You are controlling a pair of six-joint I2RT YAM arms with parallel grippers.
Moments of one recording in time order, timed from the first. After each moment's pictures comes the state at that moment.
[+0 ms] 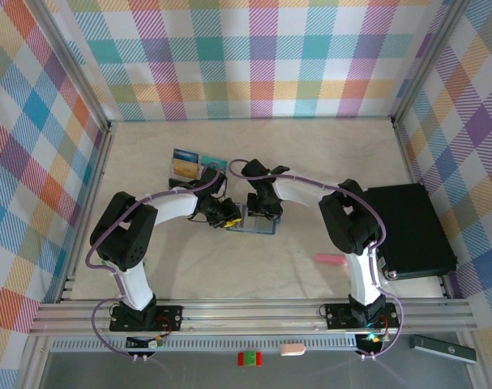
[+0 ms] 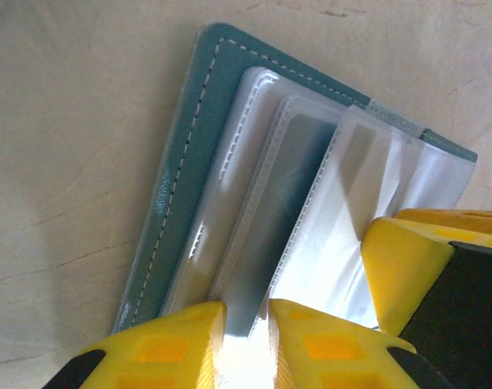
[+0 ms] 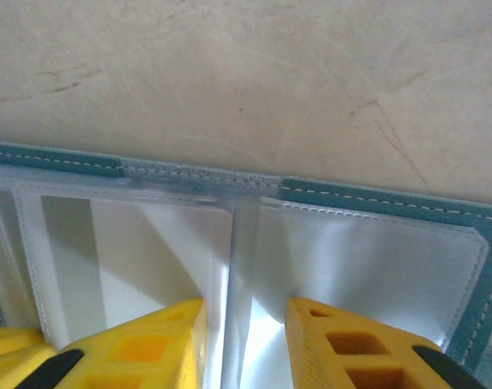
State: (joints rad) left arm -0.51 1.80 1.03 -0.37 0.41 -0.84; right arm 0.71 2.04 1.46 -0.76 -0.07 0.73
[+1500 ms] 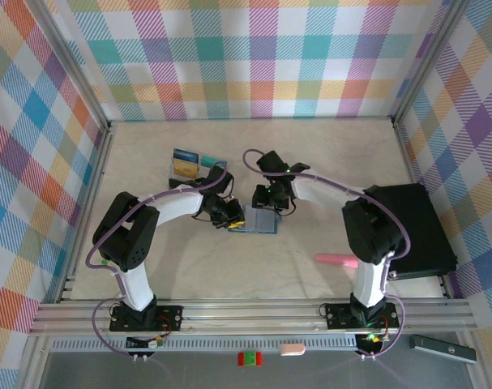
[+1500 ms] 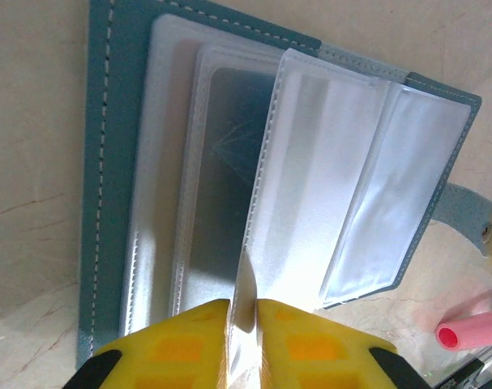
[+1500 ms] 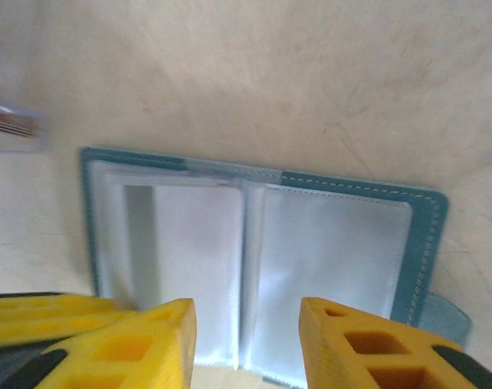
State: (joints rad) left arm -0.56 1.81 1.10 -0.47 0.41 -0.80; right arm 0.63 1.85 1.35 -0.67 -0.16 0.67
